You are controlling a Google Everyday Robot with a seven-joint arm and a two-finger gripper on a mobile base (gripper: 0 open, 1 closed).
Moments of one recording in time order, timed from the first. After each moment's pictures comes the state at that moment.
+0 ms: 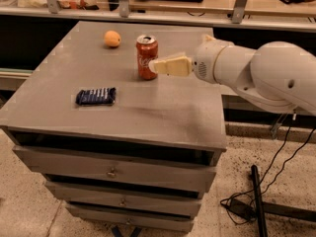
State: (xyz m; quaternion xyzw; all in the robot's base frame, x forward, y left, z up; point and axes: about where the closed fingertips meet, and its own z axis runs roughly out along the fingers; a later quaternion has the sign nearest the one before) arm 0.624 -0.062 0.942 -0.28 0.73 0.18 0.60
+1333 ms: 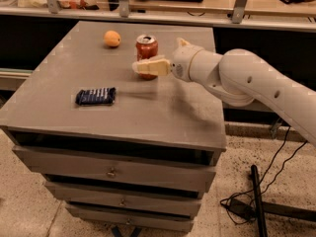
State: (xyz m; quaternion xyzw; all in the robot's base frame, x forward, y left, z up) arm 0.684 -0.010 0.903 -0.30 0.69 0.24 0.61
